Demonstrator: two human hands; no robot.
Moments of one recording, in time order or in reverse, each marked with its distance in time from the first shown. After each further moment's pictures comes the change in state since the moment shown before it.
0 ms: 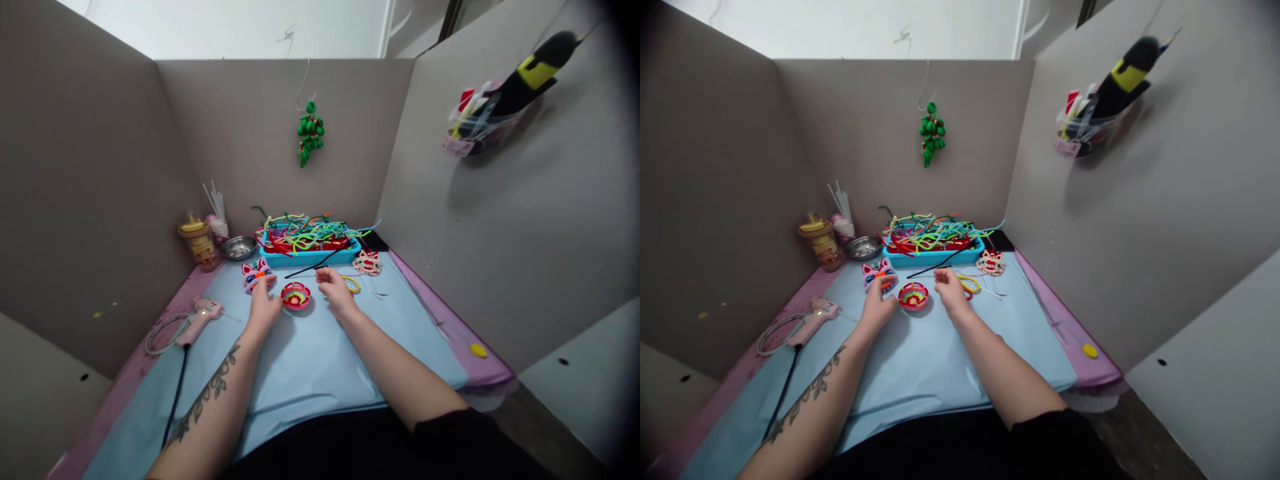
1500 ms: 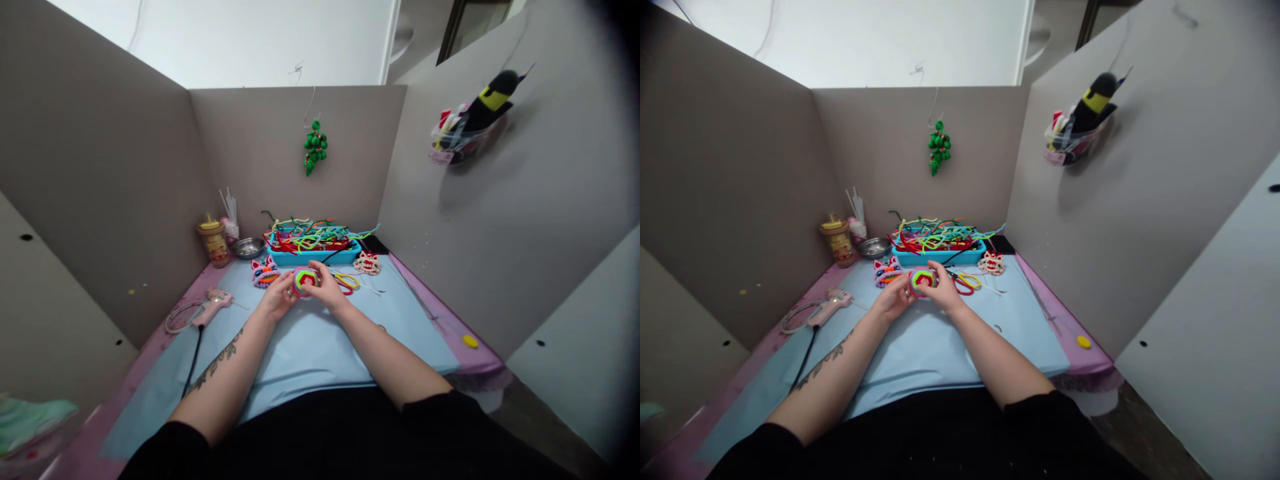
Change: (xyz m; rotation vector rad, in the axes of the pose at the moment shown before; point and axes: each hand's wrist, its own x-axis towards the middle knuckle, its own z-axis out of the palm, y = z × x) left_hand -0.014 0.011 0.013 -0.769 -0.344 -0.483; right_hand -0.024 -0.007 0.012 -0.079 -0.308 -0.252
